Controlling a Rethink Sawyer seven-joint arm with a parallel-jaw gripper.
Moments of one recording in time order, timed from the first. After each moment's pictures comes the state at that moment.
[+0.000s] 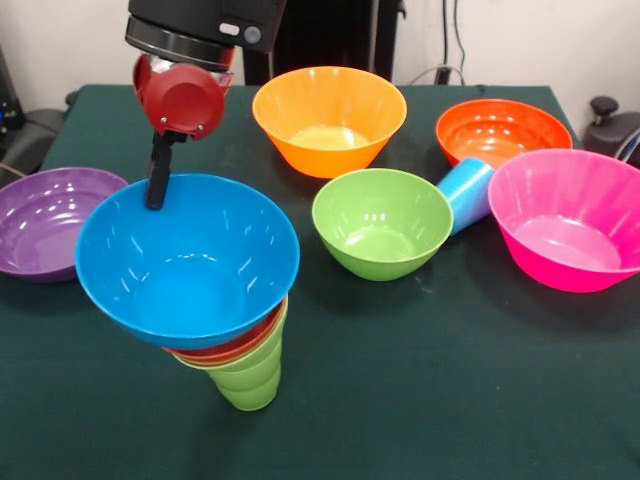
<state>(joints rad) -0.24 -0.55 -0.22 1.49 0.20 0.19 2.54</state>
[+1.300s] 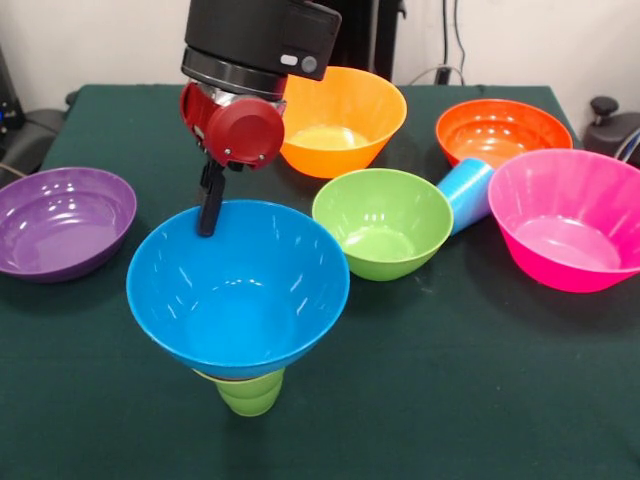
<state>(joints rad) -0.17 -0.50 -0.24 1.44 0.20 0.19 2.54</state>
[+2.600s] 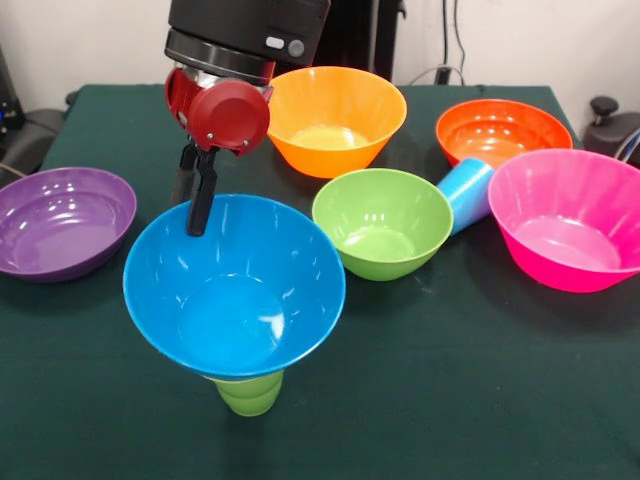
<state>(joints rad) -0.18 -0.53 -0.24 1.44 0.20 0.19 2.54</state>
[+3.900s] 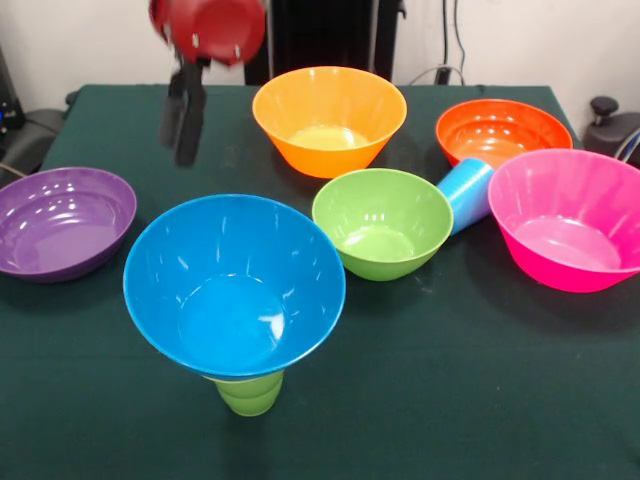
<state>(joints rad) -0.18 -0.65 -0.25 1.40 0.20 0.37 2.54</state>
